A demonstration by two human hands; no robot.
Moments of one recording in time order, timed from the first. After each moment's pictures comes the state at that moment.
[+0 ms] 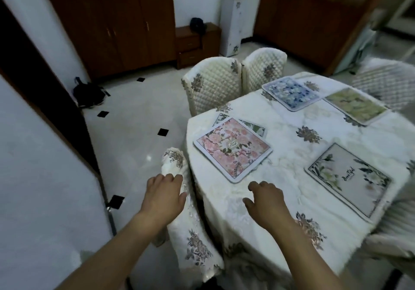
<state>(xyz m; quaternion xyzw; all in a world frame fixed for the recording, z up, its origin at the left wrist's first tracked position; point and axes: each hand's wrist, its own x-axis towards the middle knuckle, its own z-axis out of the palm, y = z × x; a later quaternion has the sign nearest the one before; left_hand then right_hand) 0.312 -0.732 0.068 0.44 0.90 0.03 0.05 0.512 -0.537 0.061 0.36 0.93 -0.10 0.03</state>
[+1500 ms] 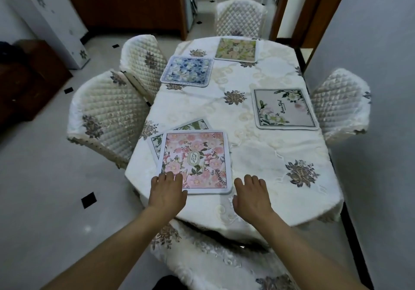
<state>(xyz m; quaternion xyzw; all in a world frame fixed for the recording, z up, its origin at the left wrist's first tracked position) 0.129 -0.509 -0.001 0.75 0.66 -0.08 0.03 0.373 -0.538 -0.006 0.67 0.74 -0.03 0.04</state>
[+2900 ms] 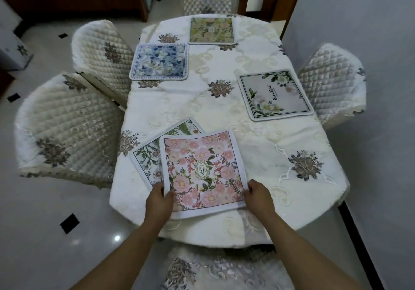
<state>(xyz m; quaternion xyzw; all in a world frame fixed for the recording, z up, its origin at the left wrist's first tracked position) 0.087 -0.424 -0.086 0.52 0.71 0.23 0.42 0.377 -0.476 -0.105 0.82 0.46 -0.31 -0.16</state>
